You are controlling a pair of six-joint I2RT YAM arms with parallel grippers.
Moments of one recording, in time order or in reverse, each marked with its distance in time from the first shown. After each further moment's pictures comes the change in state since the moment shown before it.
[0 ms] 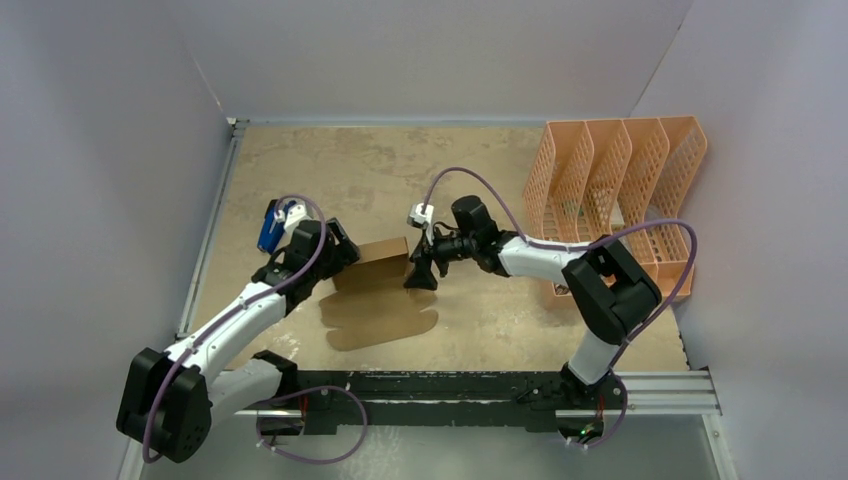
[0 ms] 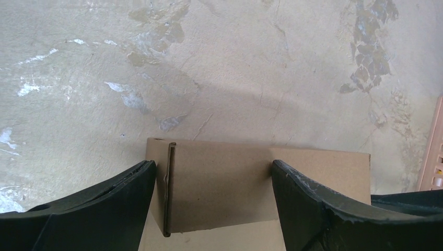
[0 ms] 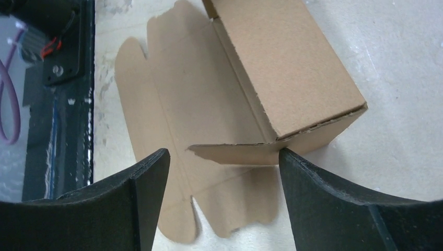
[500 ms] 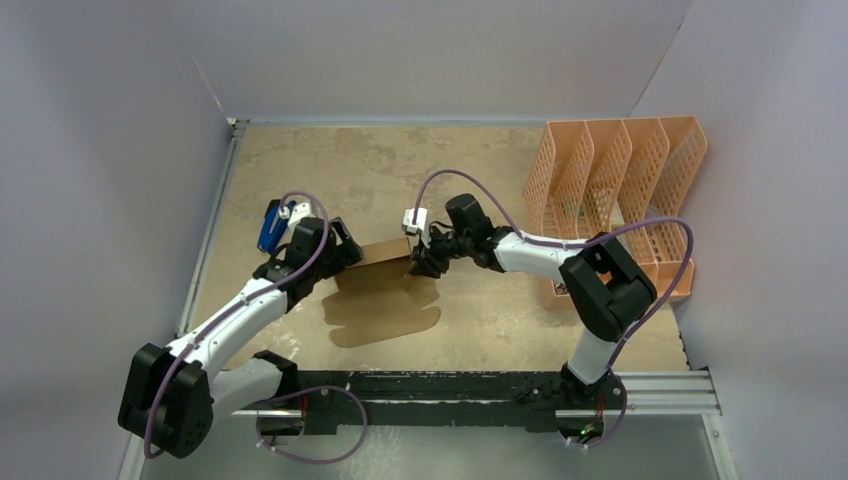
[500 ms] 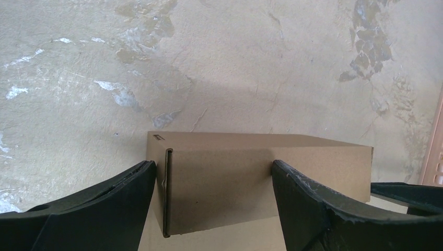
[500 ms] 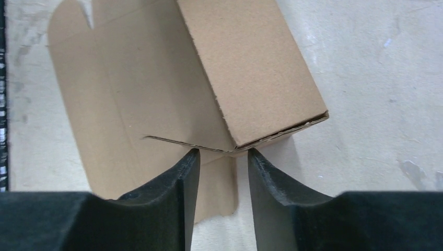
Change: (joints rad) left arm 0.003 0.025 0.032 -0.026 0.033 0.048; right arm 0.006 0.028 0.098 -0.211 0.098 -0.319
